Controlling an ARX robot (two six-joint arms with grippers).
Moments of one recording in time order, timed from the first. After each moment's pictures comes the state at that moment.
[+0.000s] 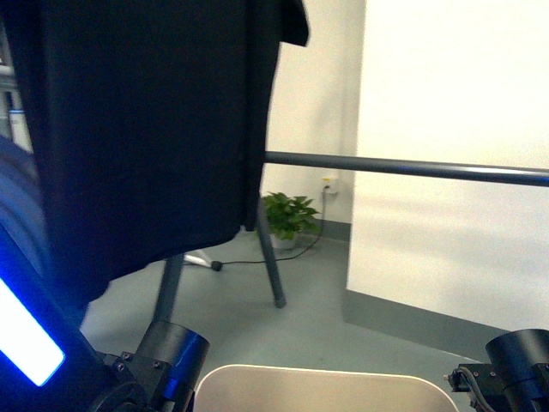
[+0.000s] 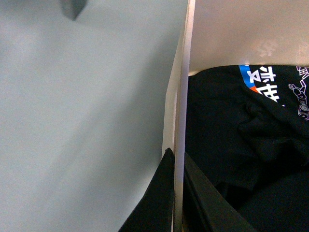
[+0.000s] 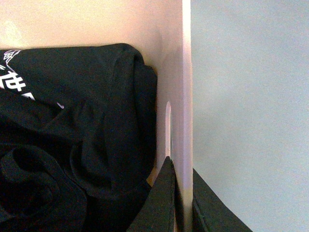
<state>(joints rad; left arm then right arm) -0.28 2.36 1.26 0.26 -0.22 -0.23 0.03 2.33 1.18 0.22 0.04 0.01</state>
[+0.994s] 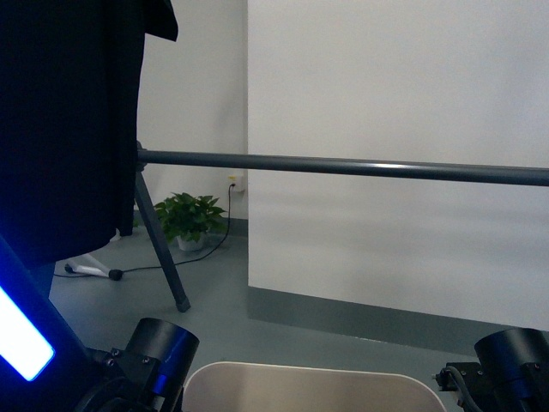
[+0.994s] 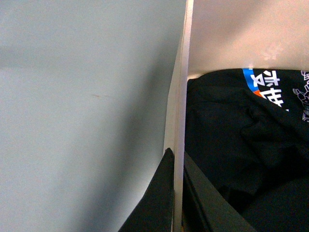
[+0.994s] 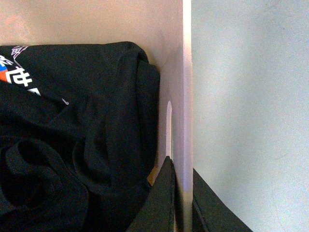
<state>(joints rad) -0.27 2.35 1.26 0.26 -0.23 -0.23 0.04 2.33 1.18 0.22 0.03 0.01</state>
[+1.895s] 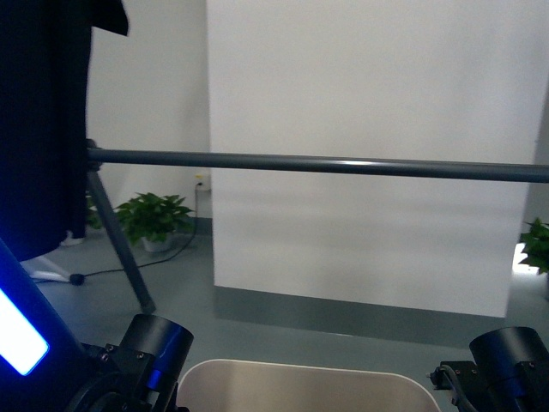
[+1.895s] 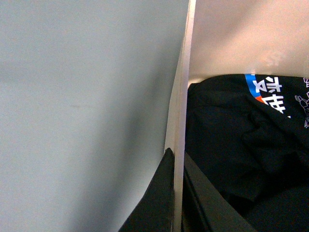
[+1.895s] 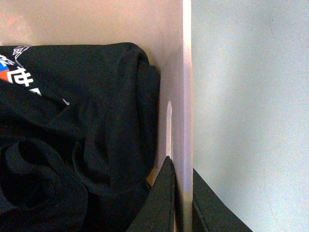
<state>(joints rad) -0.26 2.35 1.26 0.26 -0.24 -0.23 0.05 2.33 1.18 0.22 0.02 0.01</state>
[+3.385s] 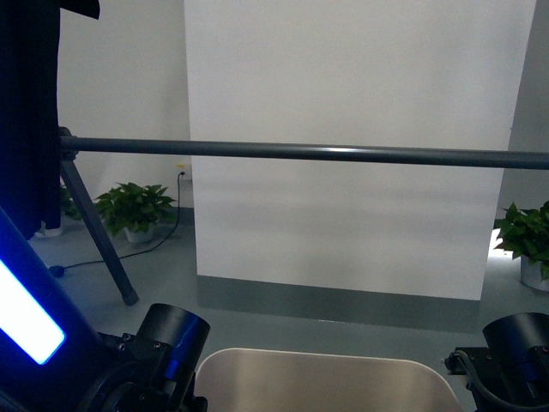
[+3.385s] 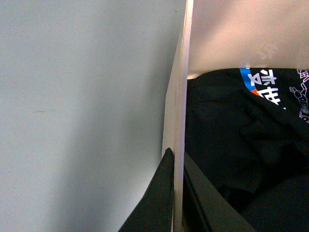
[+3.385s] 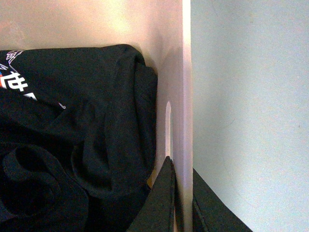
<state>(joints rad) -0.28 2.35 1.26 0.26 -0.23 -0.23 0.03 2.33 1.18 0.22 0.04 0.01</state>
